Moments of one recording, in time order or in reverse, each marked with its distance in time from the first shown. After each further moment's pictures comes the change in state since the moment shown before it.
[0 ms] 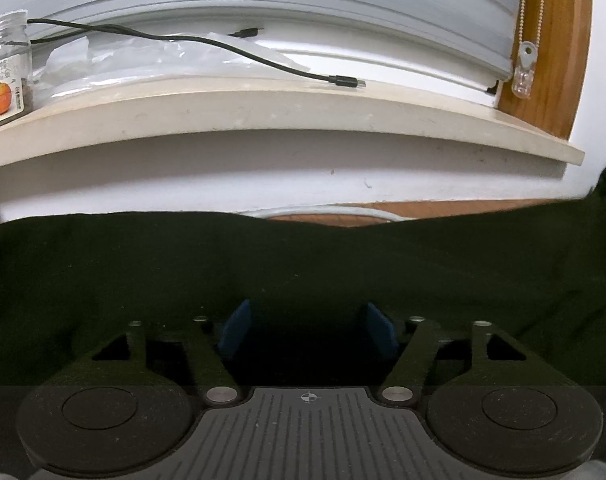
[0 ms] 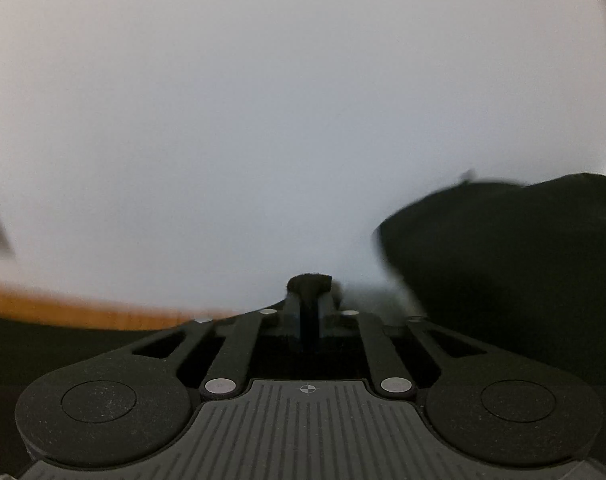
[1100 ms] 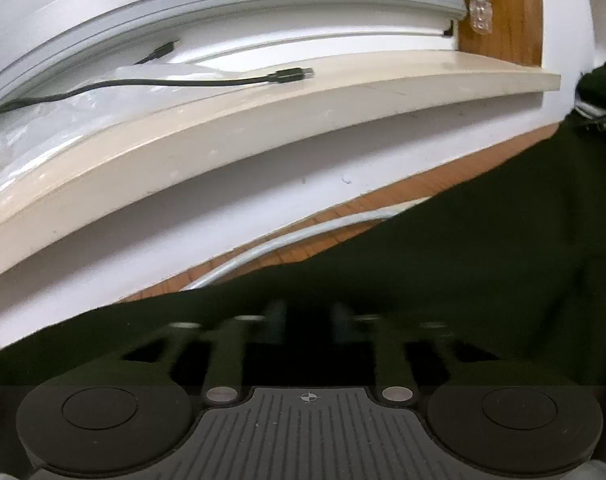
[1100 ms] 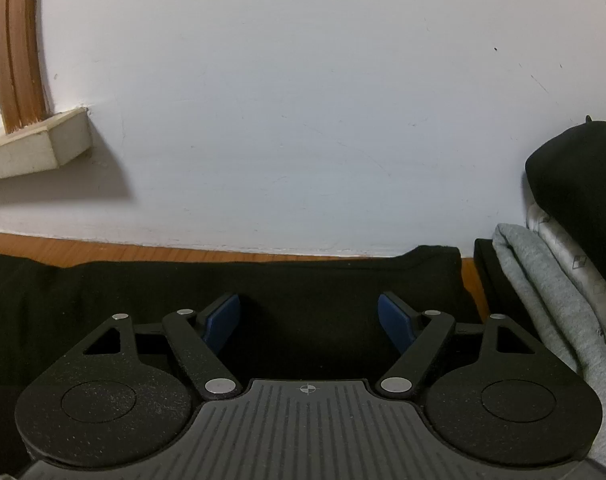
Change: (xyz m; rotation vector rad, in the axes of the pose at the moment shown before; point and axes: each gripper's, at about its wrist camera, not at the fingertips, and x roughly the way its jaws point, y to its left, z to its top) left arm 0.032 -0.008 0.036 0.292 0.074 -0.008; right arm -0.262 -0.017 -0.245 0.009 -0.004 0.304
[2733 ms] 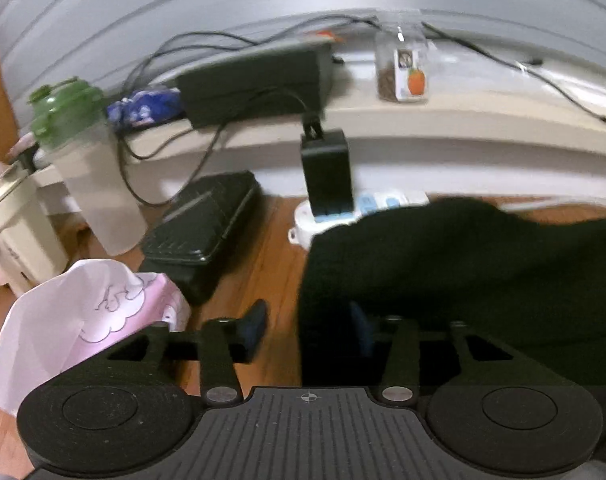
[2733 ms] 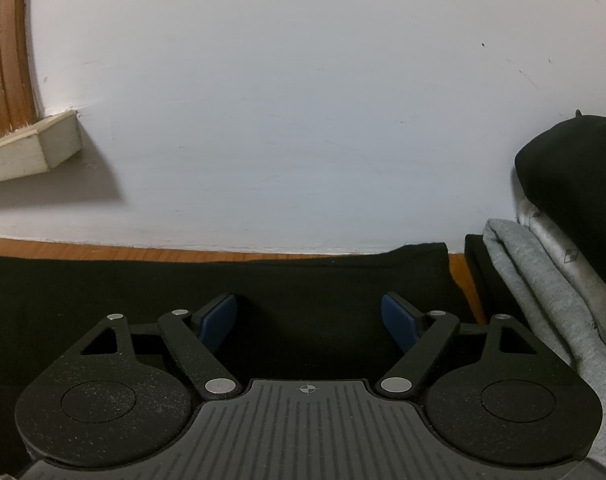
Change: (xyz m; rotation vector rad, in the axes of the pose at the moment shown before) left arm -0.186 0.155 -0.104 -0.415 0.053 0.513; right arm -0.201 0.028 -0.190 0.022 0.009 -0.033
